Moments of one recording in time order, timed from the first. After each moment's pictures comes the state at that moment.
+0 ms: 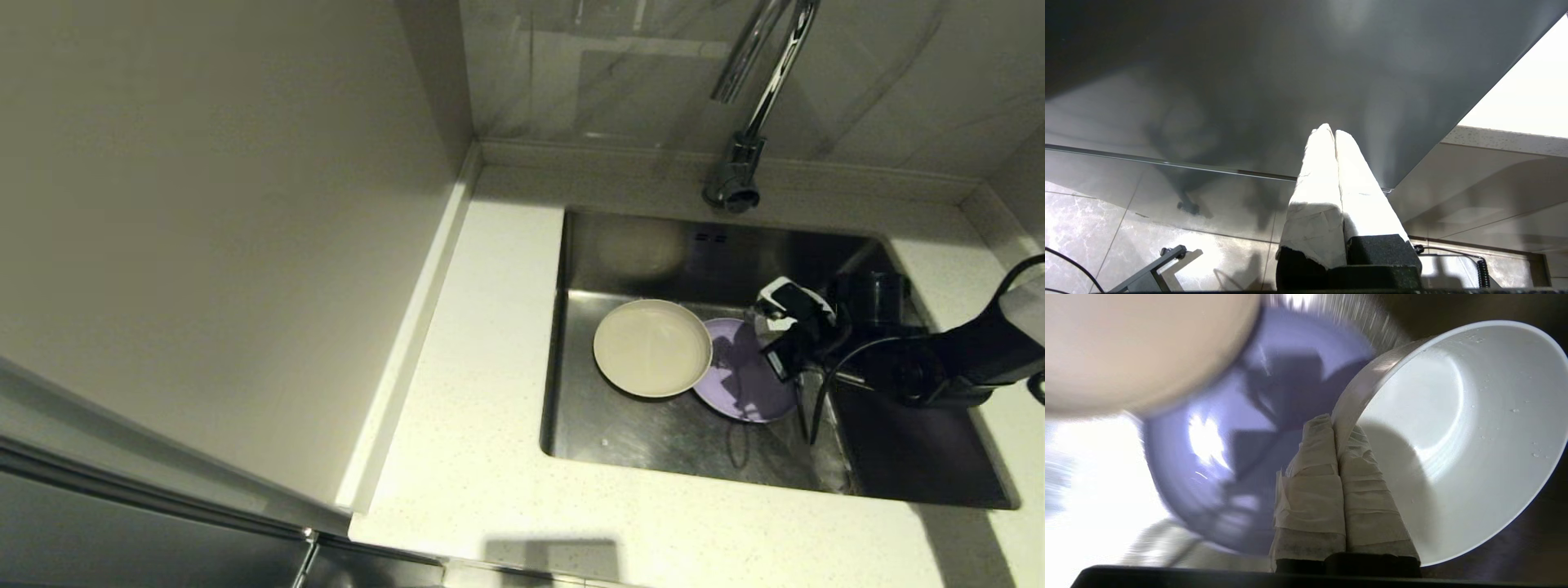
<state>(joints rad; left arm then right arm) 0.00 0.00 0.00 0.00 0.02 -0.02 -0.04 2.15 -1.16 -0.55 0.07 -0.56</state>
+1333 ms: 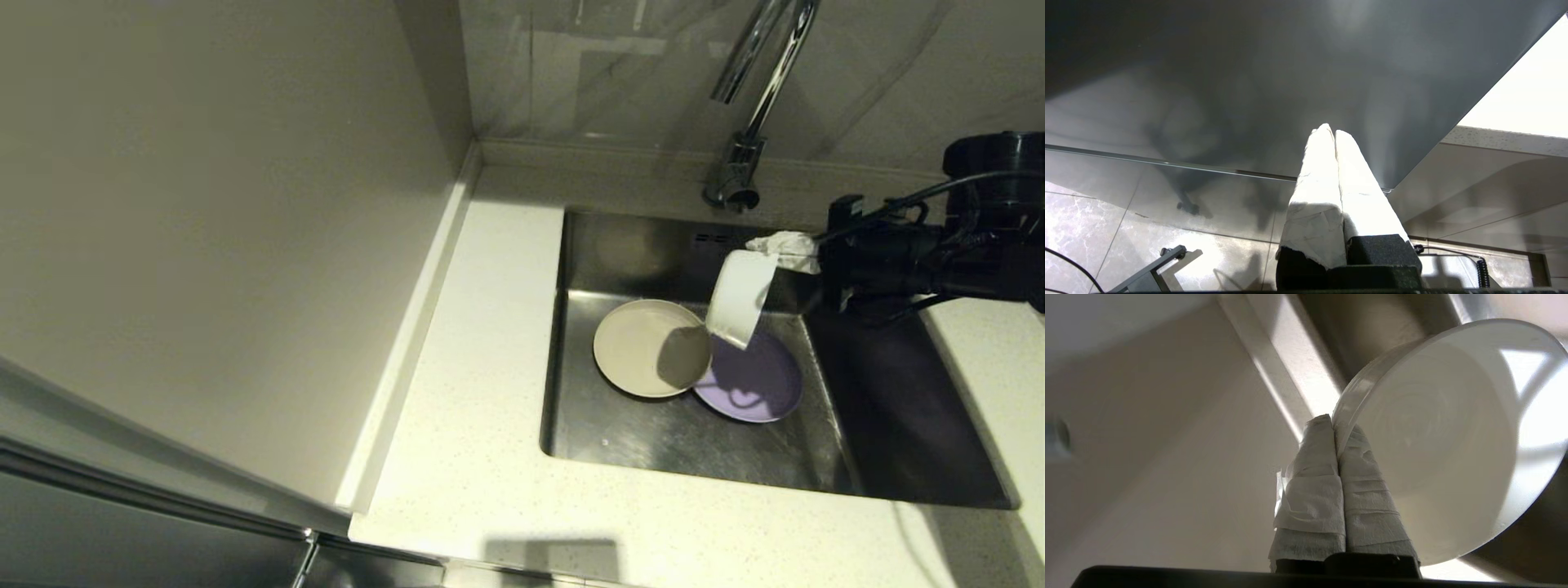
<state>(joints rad) 0.00 0.00 0.00 0.00 0.02 -0.03 -0.02 1.79 -1.30 -0.20 0.70 1.35</state>
